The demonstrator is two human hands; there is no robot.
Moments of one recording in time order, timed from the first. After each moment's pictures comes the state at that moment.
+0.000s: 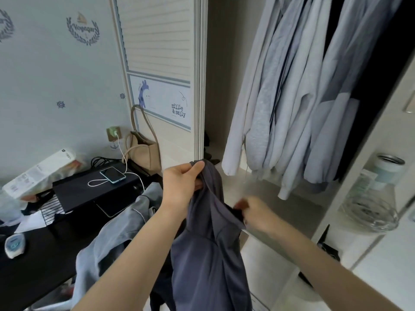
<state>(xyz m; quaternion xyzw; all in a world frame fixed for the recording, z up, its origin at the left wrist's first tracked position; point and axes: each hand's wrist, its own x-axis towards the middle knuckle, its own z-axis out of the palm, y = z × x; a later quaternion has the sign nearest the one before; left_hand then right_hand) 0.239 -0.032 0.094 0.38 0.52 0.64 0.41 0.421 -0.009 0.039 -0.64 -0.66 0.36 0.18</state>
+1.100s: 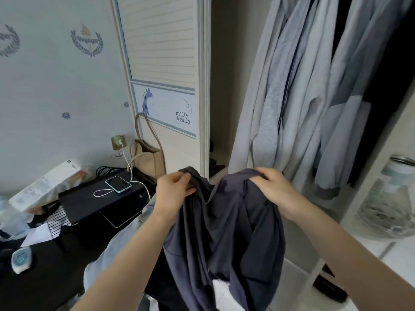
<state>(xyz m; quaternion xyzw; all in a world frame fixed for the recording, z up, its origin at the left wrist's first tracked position) 0.192 -0.004 0.081 0.38 0.54 0.61 0.43 0.415 -0.001 0.116 -0.53 -0.67 0.37 0.37</state>
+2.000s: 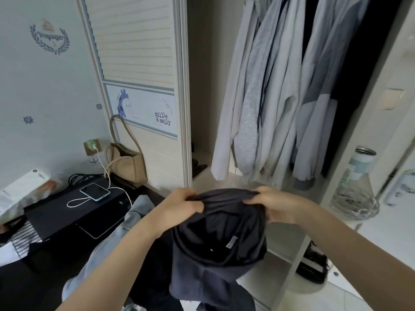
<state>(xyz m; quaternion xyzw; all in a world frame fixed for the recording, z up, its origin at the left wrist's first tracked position) 0.199 -0.033 0.098 0.66 0.56 0.26 0.42 0.447 -0.005 0.089 -0.56 -0.50 0.62 0.23</state>
